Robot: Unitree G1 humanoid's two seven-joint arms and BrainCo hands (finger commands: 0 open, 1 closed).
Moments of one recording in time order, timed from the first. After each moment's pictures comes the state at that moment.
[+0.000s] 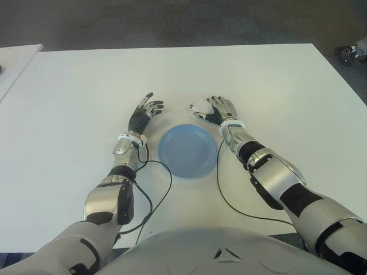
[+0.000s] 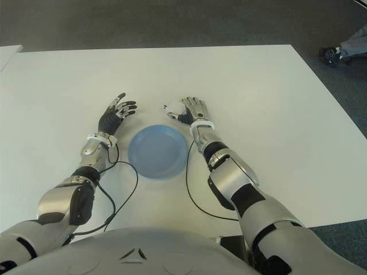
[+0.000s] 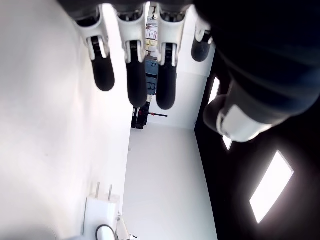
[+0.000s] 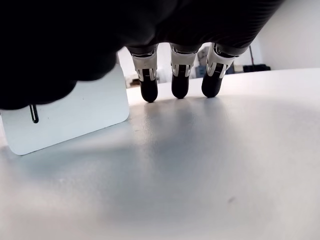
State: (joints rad) left arm -0.48 0.11 0.26 1.19 -0.19 -0.57 -0.47; right arm -0.81 -0.09 0.59 1.33 -0.74 0.02 -0.41
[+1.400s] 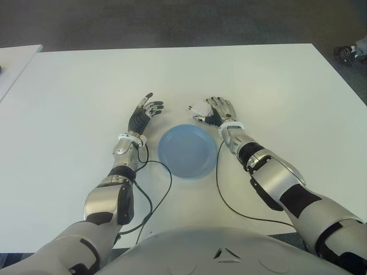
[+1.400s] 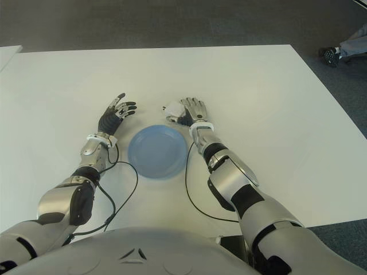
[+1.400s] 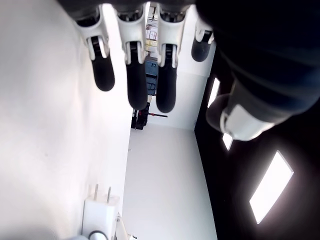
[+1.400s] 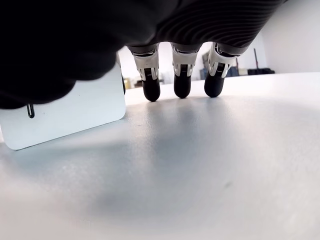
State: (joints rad) left arm -0.48 0.11 0.26 1.19 -0.20 -0.58 -0.47; right arm -0.80 -0.08 0.63 1.34 -0.75 0.01 -0.45
